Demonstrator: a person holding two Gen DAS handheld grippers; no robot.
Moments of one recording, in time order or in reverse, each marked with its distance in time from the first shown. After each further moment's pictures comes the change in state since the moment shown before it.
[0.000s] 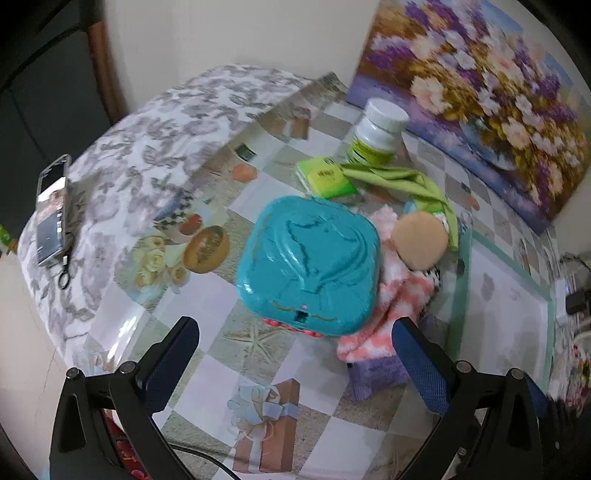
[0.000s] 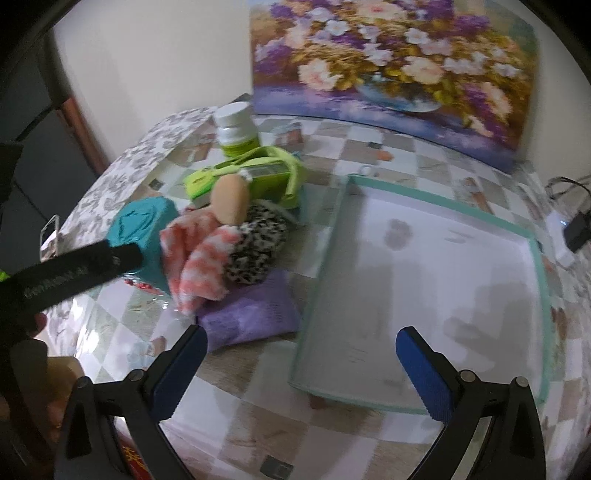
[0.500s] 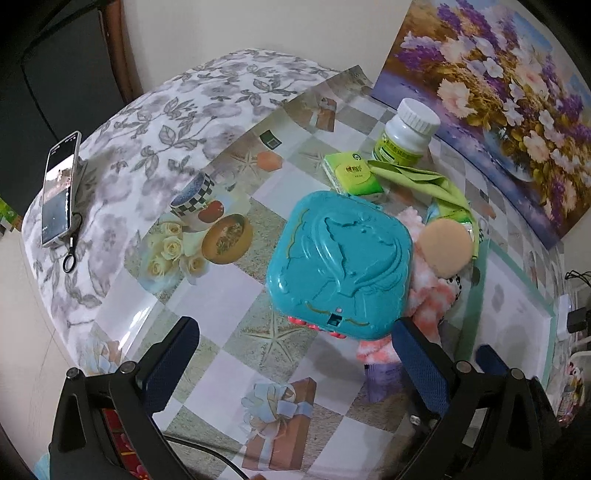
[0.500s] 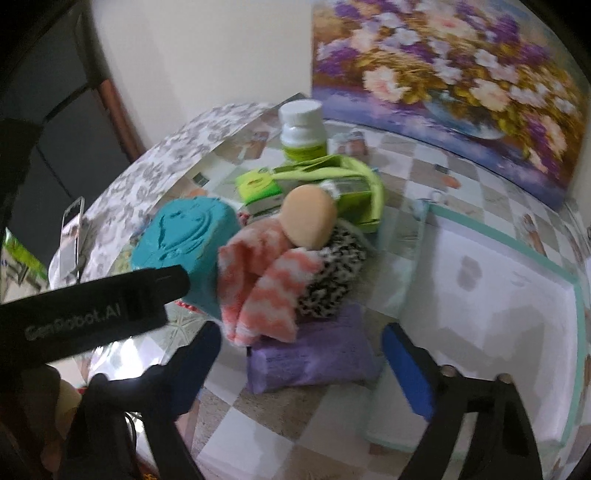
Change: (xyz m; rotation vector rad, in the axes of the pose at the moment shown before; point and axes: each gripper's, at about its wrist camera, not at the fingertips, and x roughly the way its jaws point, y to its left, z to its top) left arm 0.006 0.020 0.004 -0.080 0.045 0.025; right arm 0.029 0.050 0.019 -0.122 -0.017 0.090
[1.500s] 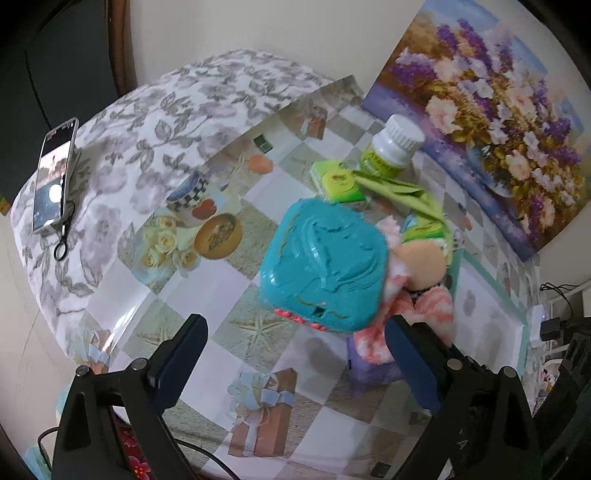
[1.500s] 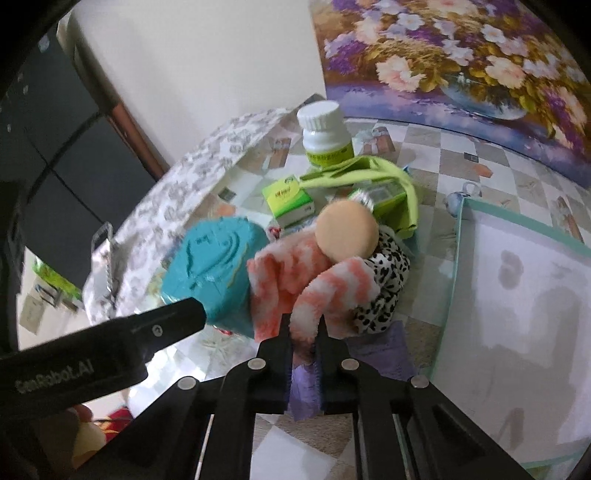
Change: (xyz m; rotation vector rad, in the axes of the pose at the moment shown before) left arm -0.022 0.006 0.000 -0.044 -0.019 -0.099; right arm -0.004 -0.013 0.012 0.140 -0.039 0.195
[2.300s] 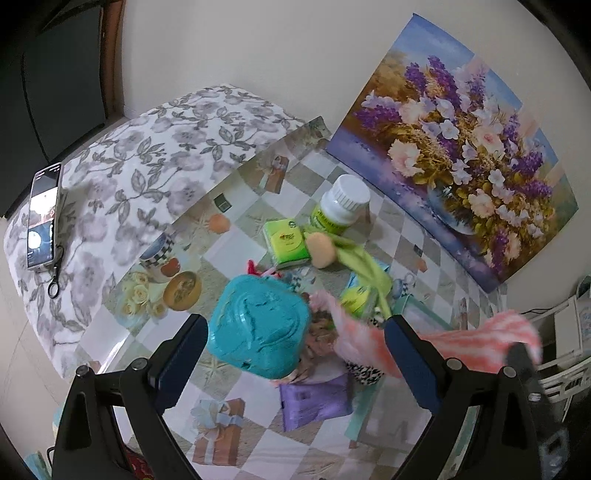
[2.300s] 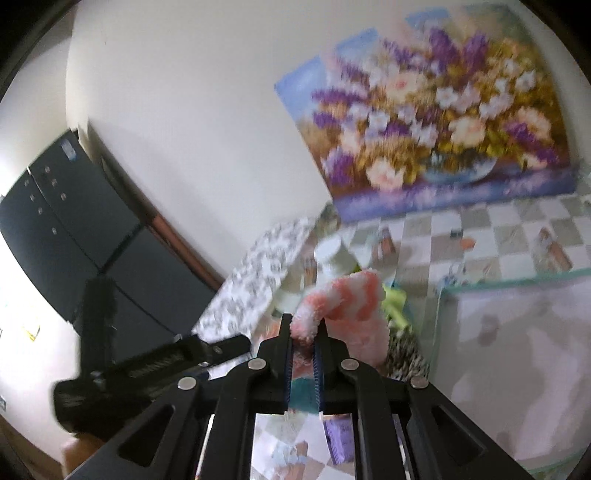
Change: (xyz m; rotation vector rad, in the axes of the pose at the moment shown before) left arm -0.040 -0.038 0.043 -0.017 -0.076 -0.083; right arm -0.123 -0.038 0.037 0.167 -0.371 0.190
